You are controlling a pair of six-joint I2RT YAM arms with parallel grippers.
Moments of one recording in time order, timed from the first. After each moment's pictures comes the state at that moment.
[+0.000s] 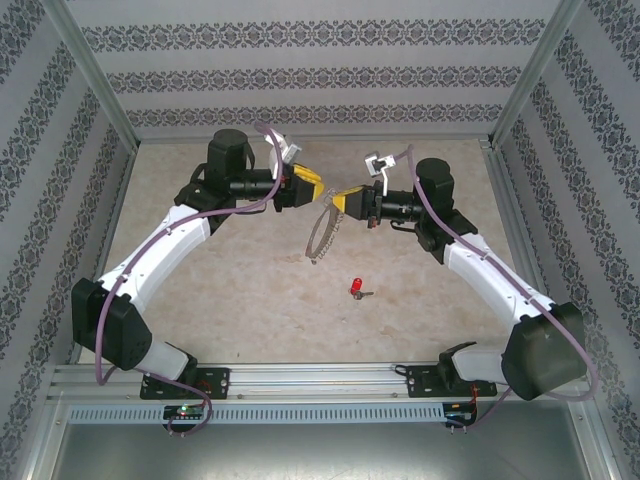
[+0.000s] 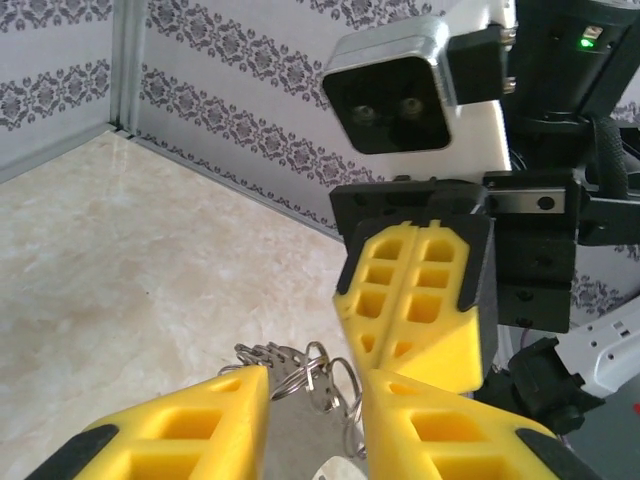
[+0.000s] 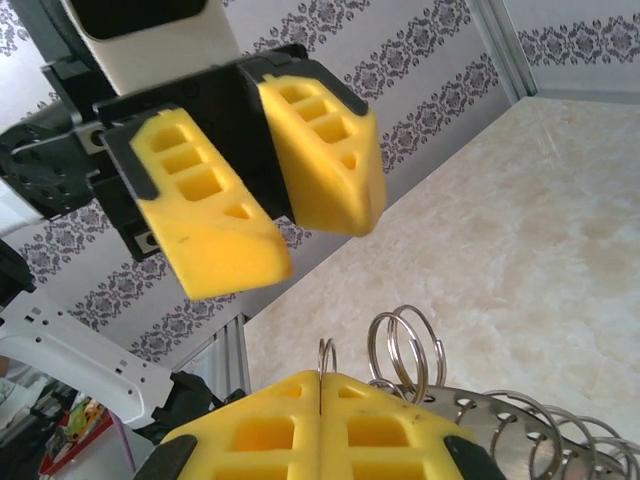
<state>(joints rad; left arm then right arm) -0.39 1.48 1.33 -0.17 0.89 -0.10 0.34 1.30 0.98 0.15 -1.01 0.48</state>
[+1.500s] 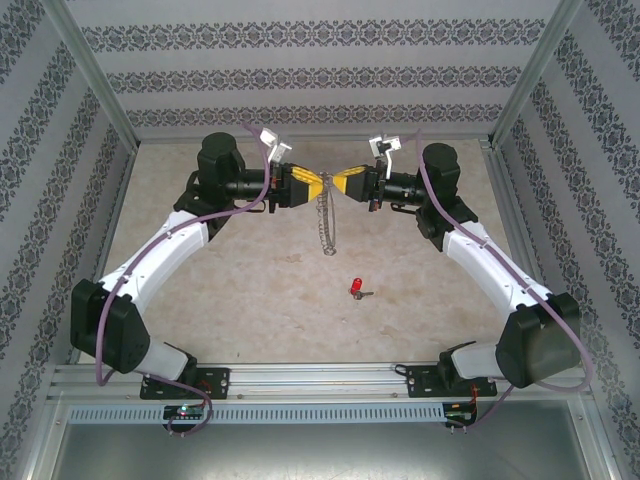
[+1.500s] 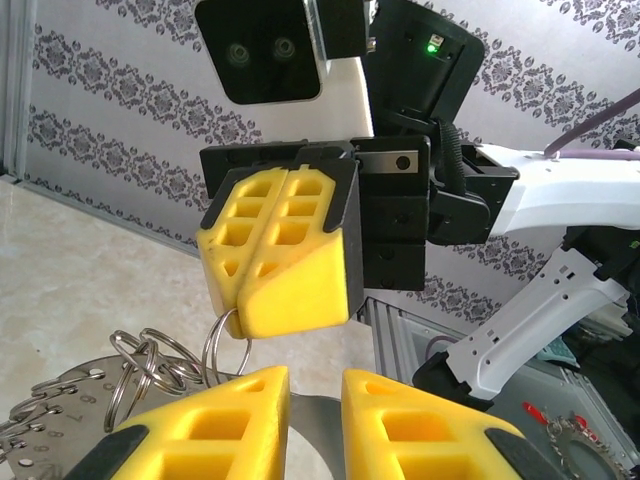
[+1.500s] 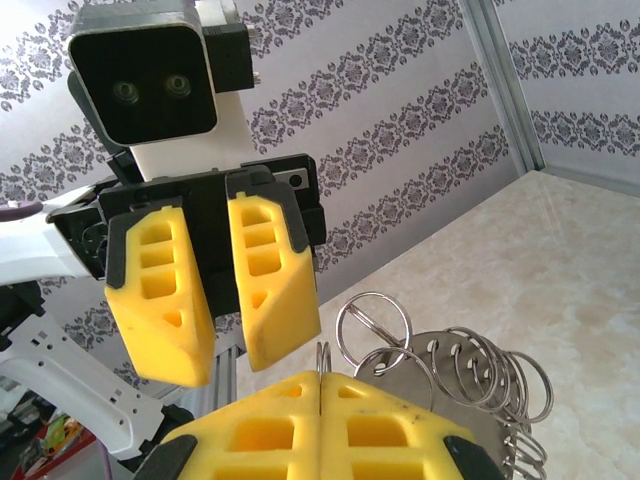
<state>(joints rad) -0.37 1.46 1.25 0.13 1.11 -0.31 0.32 1.36 1.07 0.26 -1.04 0.50</state>
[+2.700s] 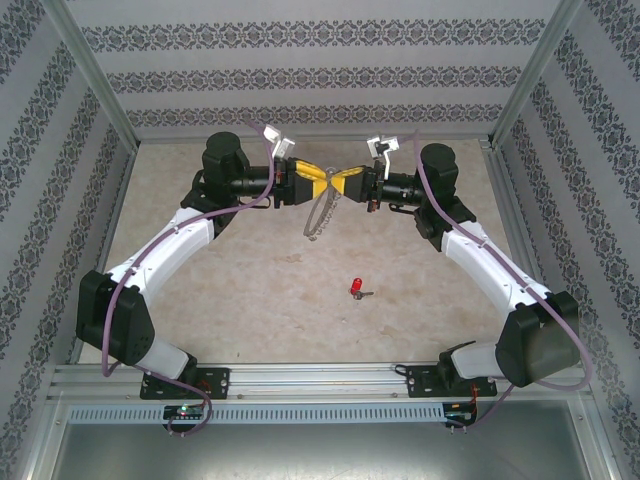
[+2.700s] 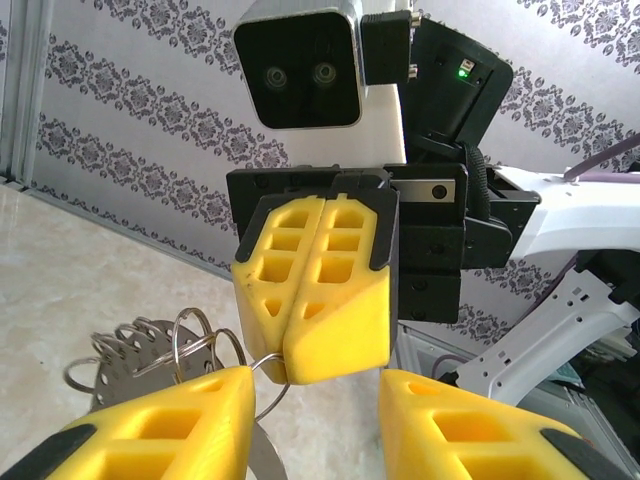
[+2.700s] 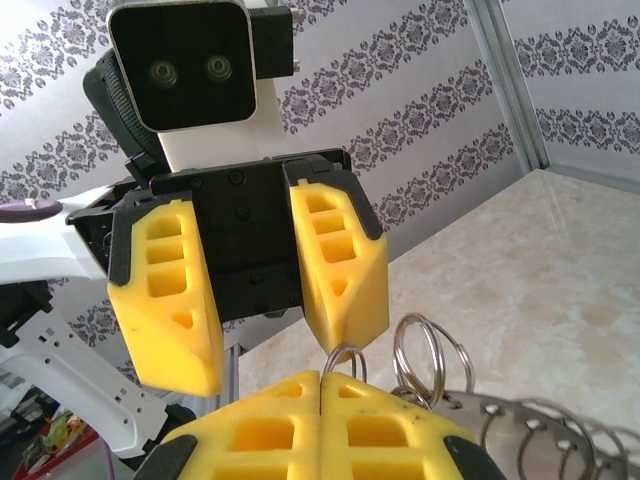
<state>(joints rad) -0.38 1.51 1.25 0.23 1.08 -0.38 0.33 1.36 1.07 0.27 -1.04 0.50</state>
